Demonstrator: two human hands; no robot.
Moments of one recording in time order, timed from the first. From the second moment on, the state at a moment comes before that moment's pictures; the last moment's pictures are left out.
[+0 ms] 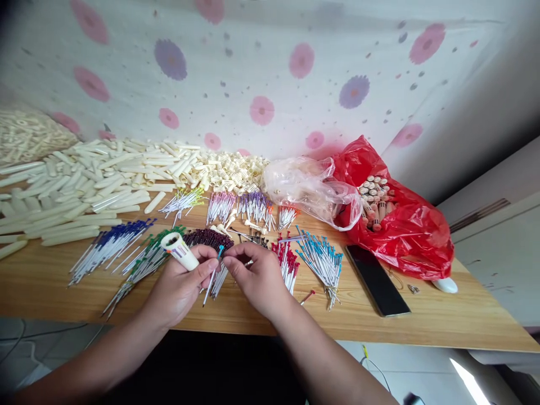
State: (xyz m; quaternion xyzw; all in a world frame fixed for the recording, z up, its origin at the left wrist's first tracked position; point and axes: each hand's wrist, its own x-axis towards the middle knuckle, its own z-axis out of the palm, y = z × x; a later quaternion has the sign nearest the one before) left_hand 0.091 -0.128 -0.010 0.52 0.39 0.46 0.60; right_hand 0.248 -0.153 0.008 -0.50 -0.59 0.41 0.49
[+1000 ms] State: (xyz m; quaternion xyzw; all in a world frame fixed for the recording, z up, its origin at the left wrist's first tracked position) left_hand 0.064 -0.113 -0.007 0.77 0.31 0.45 0.33; right_hand 0.254 -0.195 0.084 -0.30 -0.76 0.04 0.58
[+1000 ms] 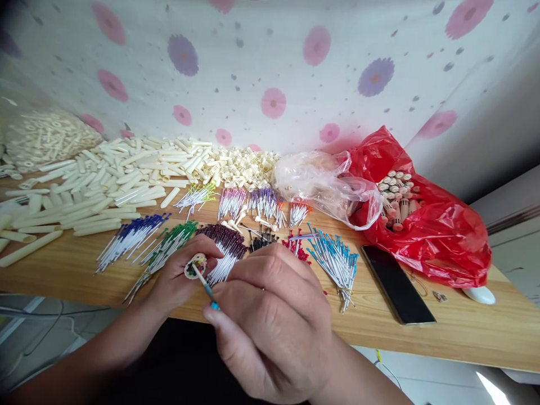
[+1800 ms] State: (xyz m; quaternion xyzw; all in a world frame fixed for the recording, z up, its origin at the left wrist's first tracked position) left_hand 0.059 -0.114 -0.008 0.82 0.28 0.42 0.28; right_hand 0.237 -0.173 0.049 -0.33 -0.77 0.03 0.54
